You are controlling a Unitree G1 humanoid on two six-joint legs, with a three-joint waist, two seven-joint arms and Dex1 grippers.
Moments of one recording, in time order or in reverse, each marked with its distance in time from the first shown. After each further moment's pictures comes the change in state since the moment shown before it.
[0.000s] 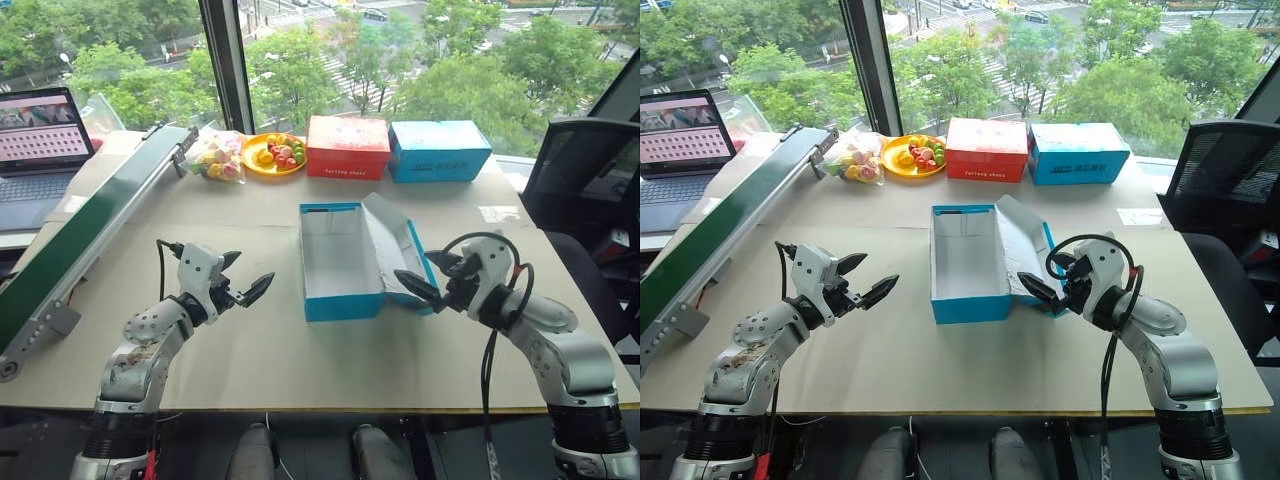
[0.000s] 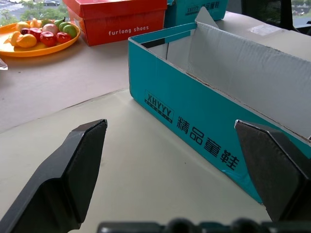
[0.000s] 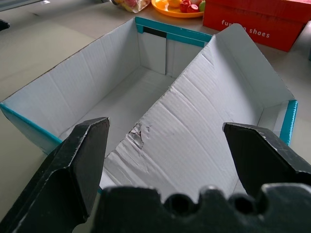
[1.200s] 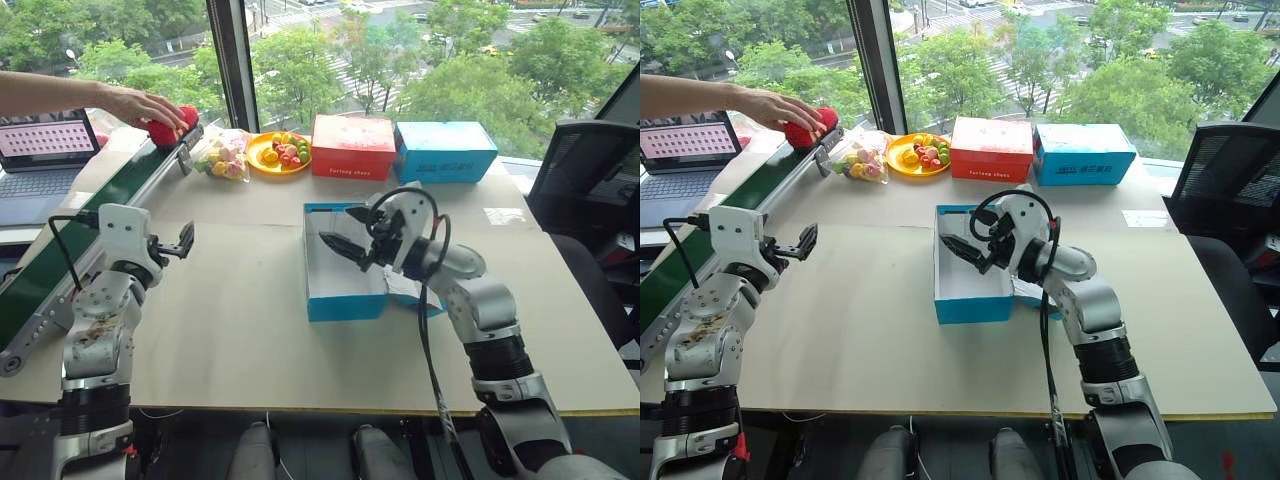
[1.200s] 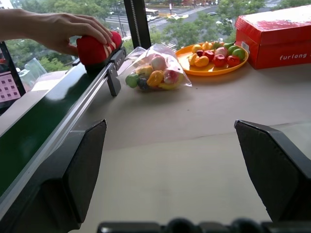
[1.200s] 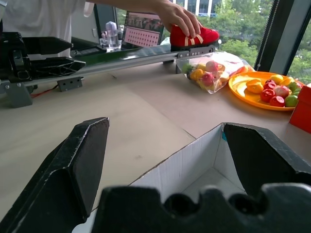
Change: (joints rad) left arm -0.134 0.041 0.218 0.102 0.119 0.021 0.339; right arm -0.379 0.254 0.205 0.276 -0.094 -0.175 0.078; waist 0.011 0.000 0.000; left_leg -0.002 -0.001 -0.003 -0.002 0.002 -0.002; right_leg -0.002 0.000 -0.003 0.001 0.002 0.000
